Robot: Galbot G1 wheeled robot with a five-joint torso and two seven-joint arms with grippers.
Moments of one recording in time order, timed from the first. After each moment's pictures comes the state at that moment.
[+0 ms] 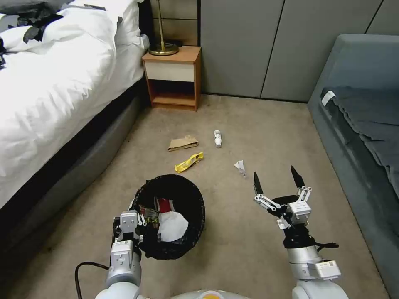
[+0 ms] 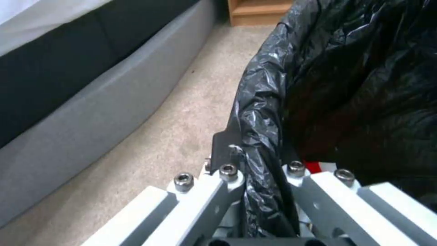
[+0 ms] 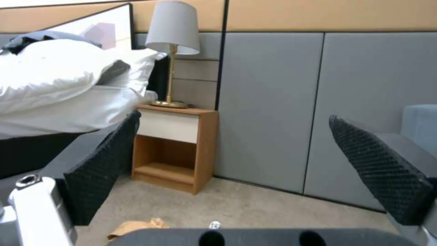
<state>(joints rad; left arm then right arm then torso) 1.80 -1.50 -0.42 -2.26 0.07 0.30 -0.32 -1.73 1.43 0.49 2.15 0.00 0.45 -0.03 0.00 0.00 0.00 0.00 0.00</state>
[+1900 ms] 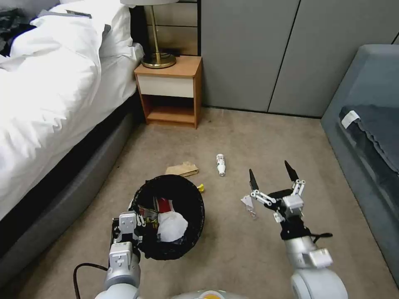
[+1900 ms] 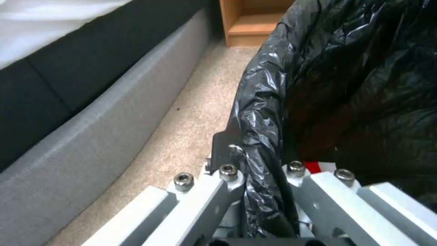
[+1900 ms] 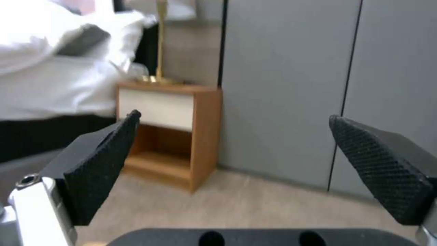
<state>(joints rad) 1.81 -1.50 -0.42 -2.27 0.08 0.29 -0.32 -1.55 1.37 0.46 2.03 0.09 0.29 -0.03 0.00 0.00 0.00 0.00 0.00</state>
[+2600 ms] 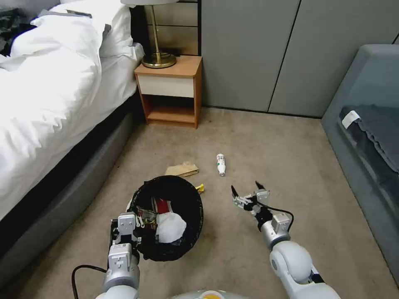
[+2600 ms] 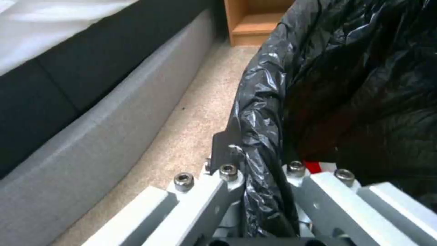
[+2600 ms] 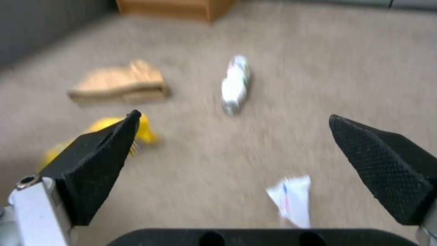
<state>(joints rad) 1.82 -1.51 -0.43 -2.27 0.09 0.29 -0.32 -1.32 1.31 0.35 1.61 0.24 -0.09 -0.07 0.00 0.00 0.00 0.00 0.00</state>
